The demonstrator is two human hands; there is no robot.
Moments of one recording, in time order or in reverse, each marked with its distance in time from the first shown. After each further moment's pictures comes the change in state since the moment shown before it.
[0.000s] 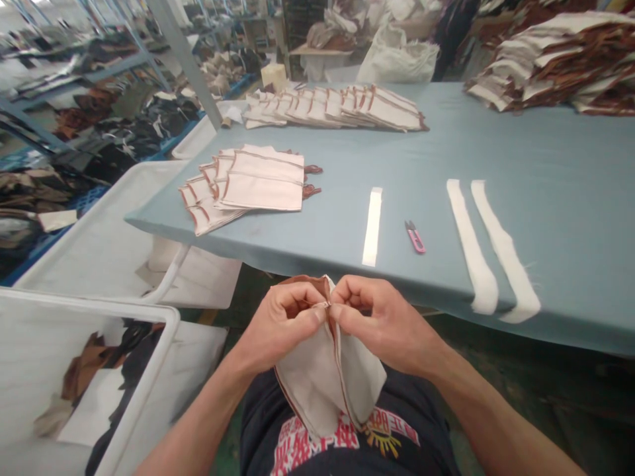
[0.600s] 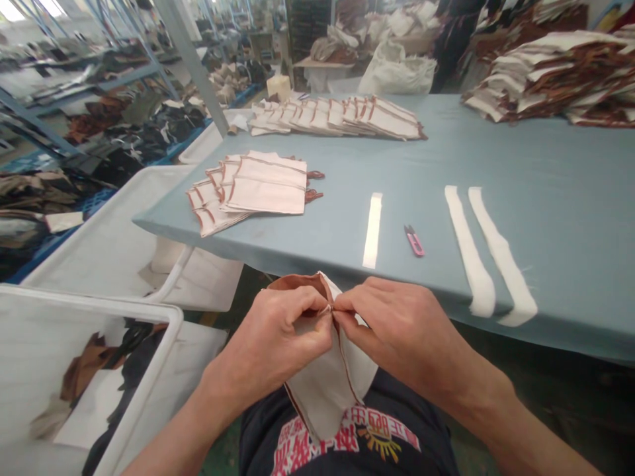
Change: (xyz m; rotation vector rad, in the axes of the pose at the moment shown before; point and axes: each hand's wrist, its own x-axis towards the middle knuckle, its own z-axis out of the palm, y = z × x) left_hand -0.019 0.037 0.006 0.649 0.102 0.327; right_hand -0.015 -0.010 -0.009 -0.907 0.190 -0.697
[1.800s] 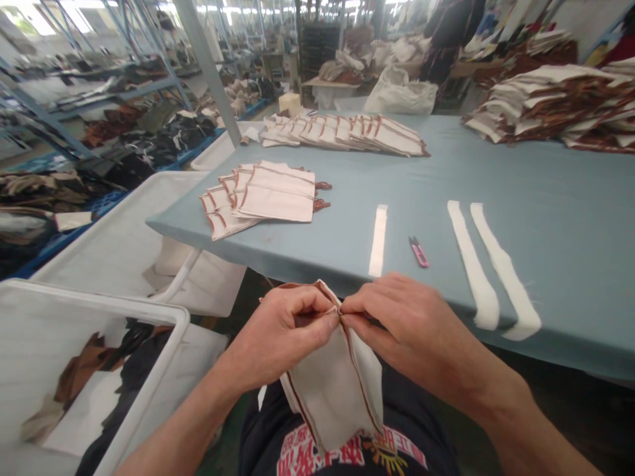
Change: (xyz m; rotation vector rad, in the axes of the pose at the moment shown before) left_hand -0.008 -0.014 -0.012 -0.377 -0.132 -0.183; right_hand 0.009 -0.004 -0.011 0.066 -0.115 0.006
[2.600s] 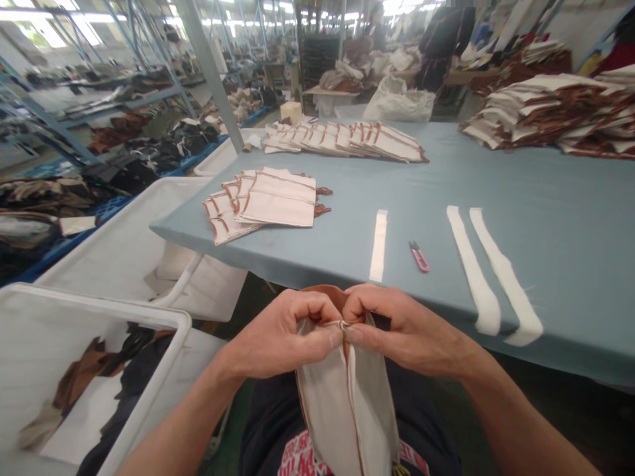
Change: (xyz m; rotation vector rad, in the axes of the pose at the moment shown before) left_hand 0.006 0.002 -0.011 -0.105 -0.190 0.053; right_hand 0.002 0.019 0.005 0.794 -0.200 0.242
